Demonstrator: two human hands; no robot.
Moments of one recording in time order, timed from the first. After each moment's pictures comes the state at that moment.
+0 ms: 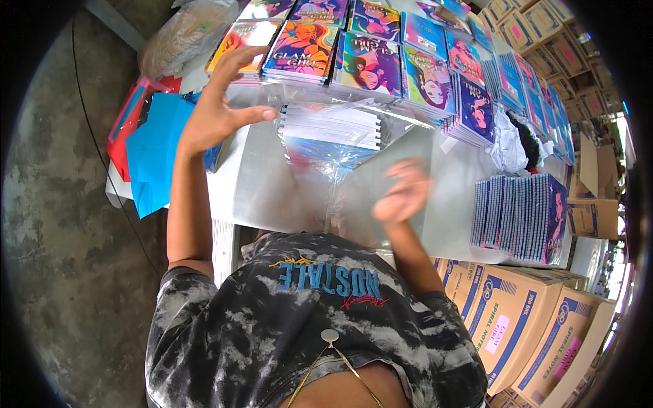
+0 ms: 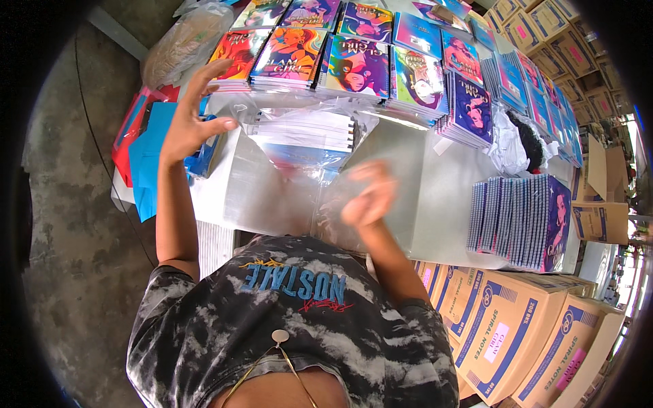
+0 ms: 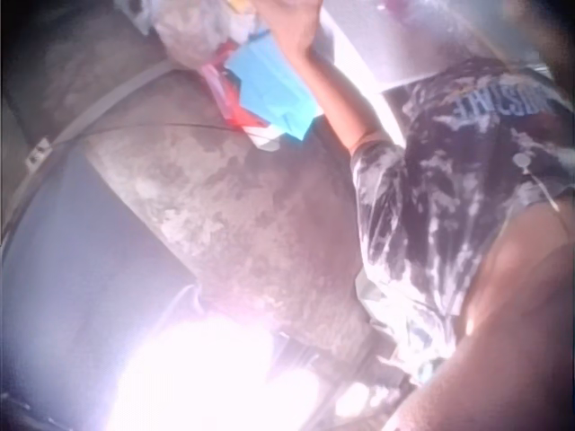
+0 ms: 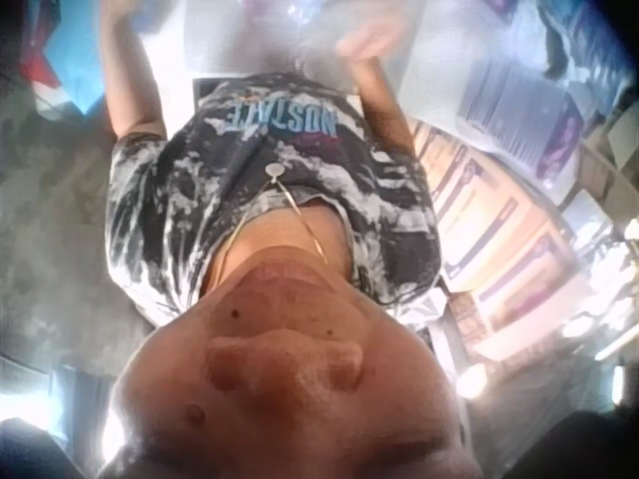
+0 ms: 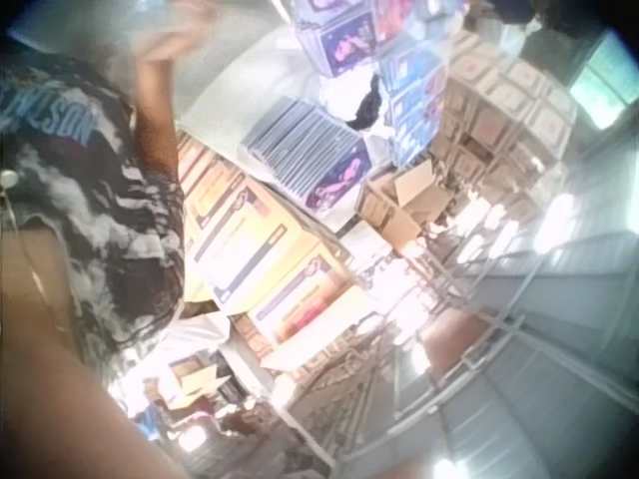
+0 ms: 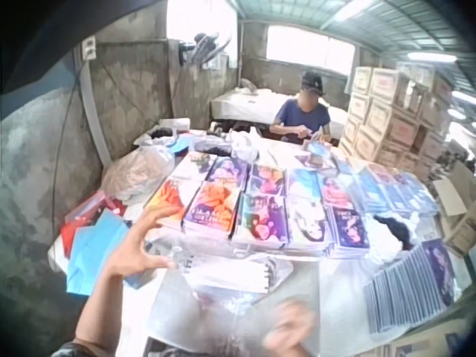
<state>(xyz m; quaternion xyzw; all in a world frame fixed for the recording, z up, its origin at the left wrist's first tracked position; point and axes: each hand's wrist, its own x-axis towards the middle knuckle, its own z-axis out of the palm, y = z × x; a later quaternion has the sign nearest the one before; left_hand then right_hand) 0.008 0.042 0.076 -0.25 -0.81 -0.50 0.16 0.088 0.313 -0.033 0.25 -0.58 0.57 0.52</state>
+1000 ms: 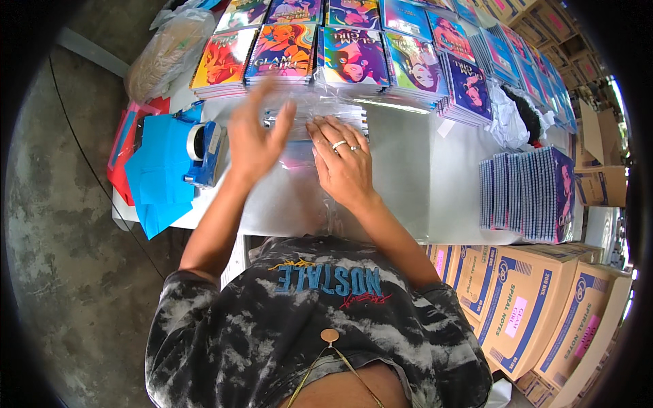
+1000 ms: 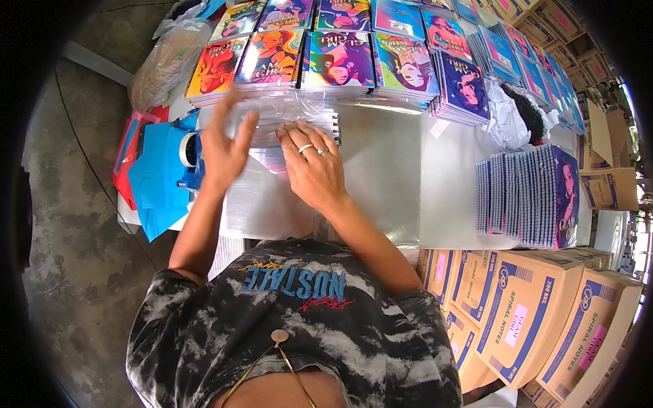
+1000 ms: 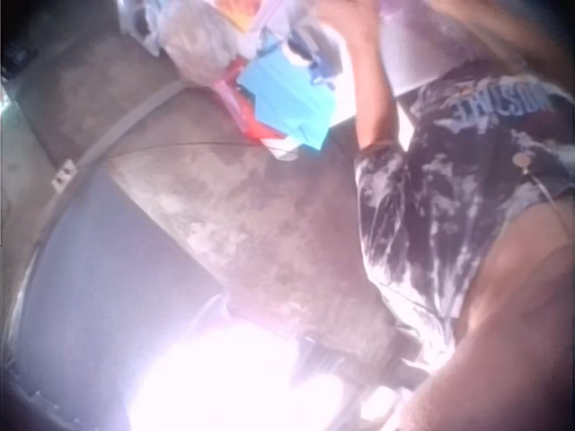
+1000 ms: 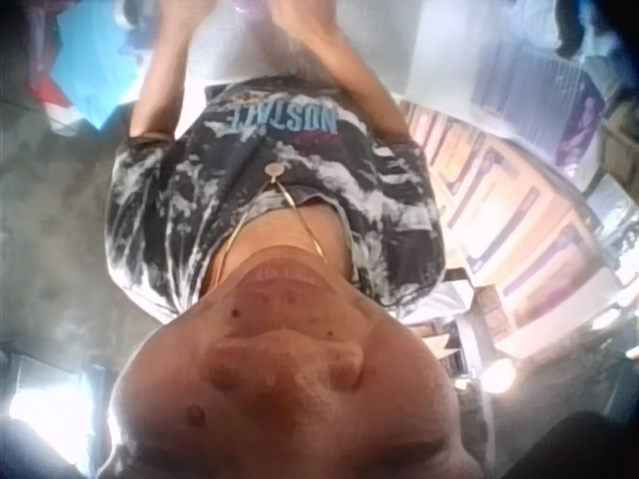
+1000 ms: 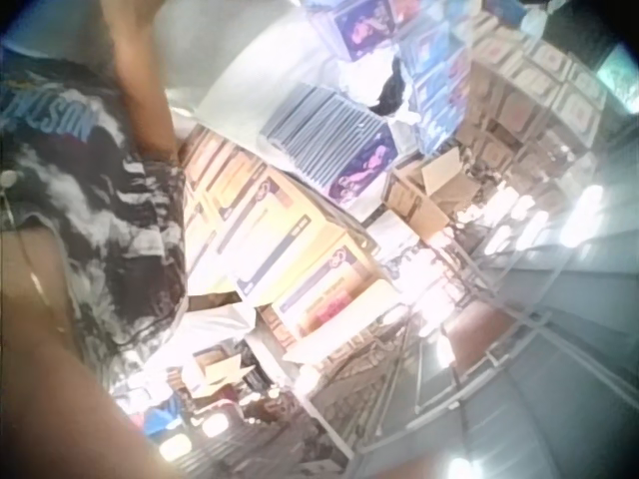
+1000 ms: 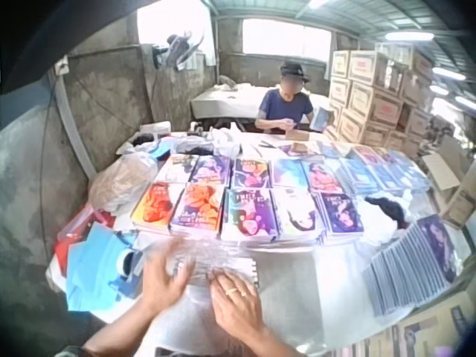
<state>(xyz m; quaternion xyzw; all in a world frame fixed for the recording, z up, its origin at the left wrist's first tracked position) 0.032 0.114 0.043 -0.13 -0.88 -0.42 0.16 0.075 0.273 -0.015 0.22 -0.90 0.25 0.29</state>
